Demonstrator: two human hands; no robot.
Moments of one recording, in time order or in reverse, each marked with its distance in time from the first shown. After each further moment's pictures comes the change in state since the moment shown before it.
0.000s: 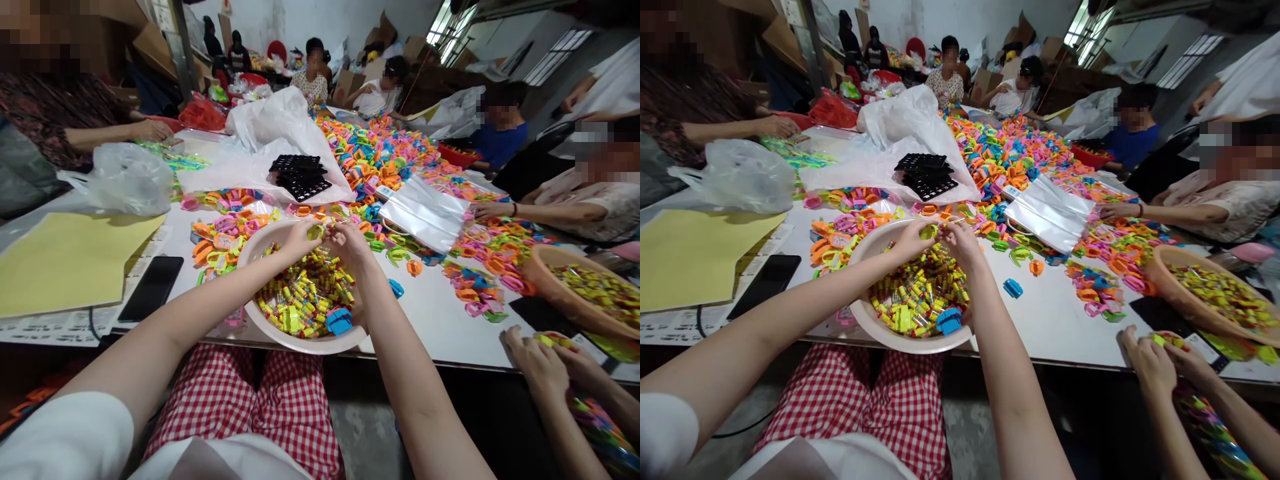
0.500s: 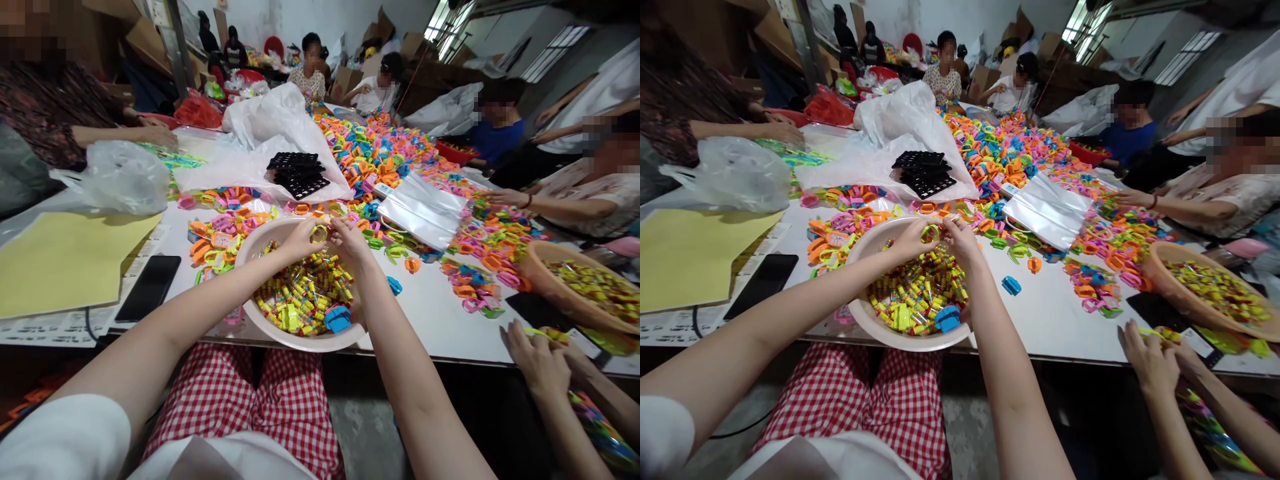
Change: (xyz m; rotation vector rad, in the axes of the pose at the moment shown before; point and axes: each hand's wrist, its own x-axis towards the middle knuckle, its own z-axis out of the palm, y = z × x) left_hand -0.001 0.004 0.001 0.024 -0.081 0.142; right_hand -0.007 -0.011 0.001 0.351 -0.042 0.161
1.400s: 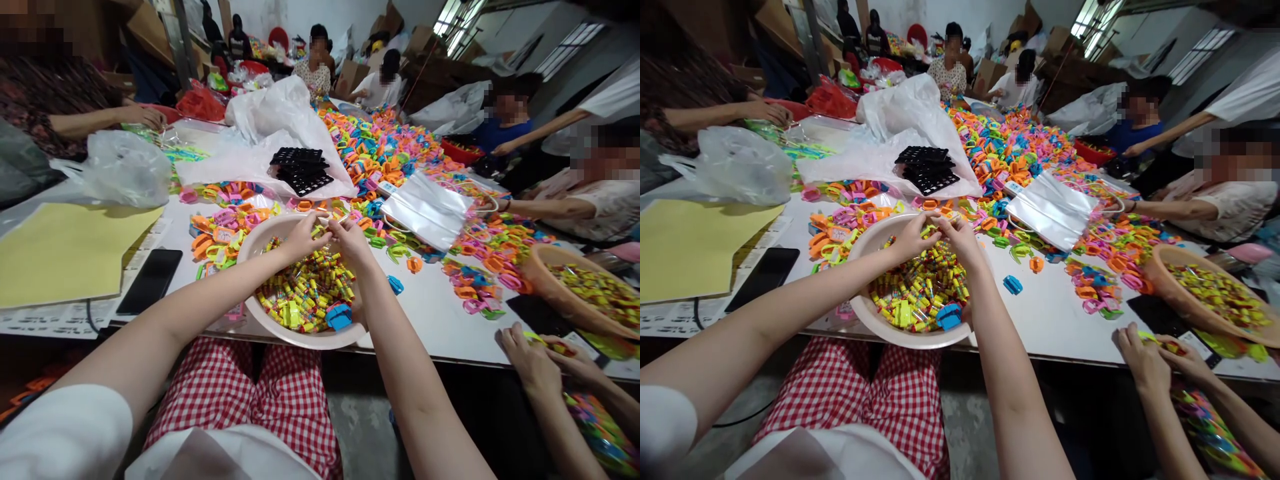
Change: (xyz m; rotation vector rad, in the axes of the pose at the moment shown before) left_hand -0.007 0.011 -0.003 -0.026 0.080 -0.035; right_hand -0.007 -0.003 0.002 -0.117 -0.040 0.008
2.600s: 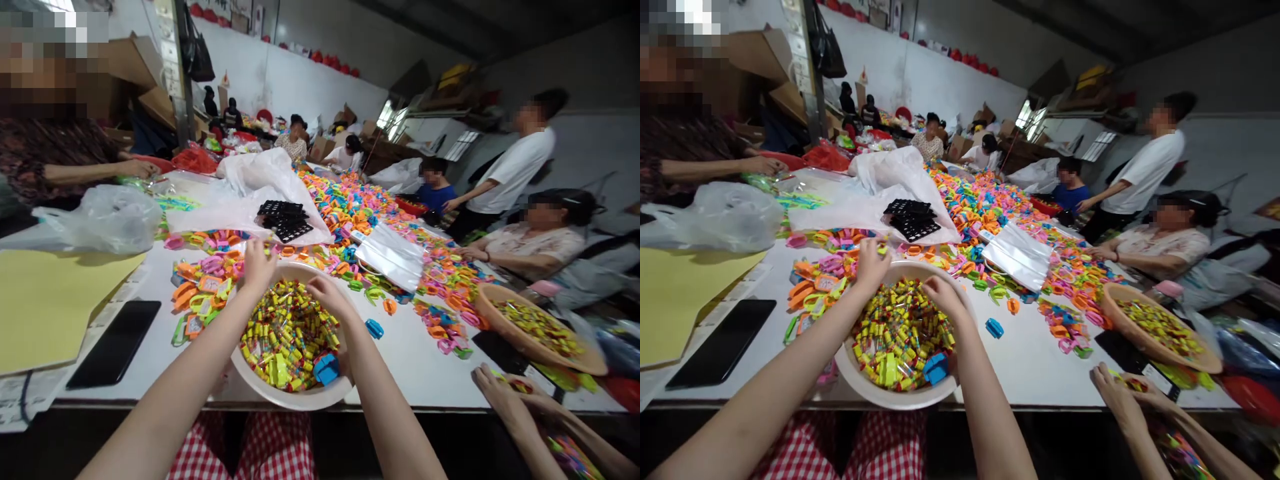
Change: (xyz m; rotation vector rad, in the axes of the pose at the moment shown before) left_hand 0.014 -0.008 -0.055 0.449 0.478 -0.367; right_hand -0.009 0.006 -0.003 -0.546 -0.205 0.014
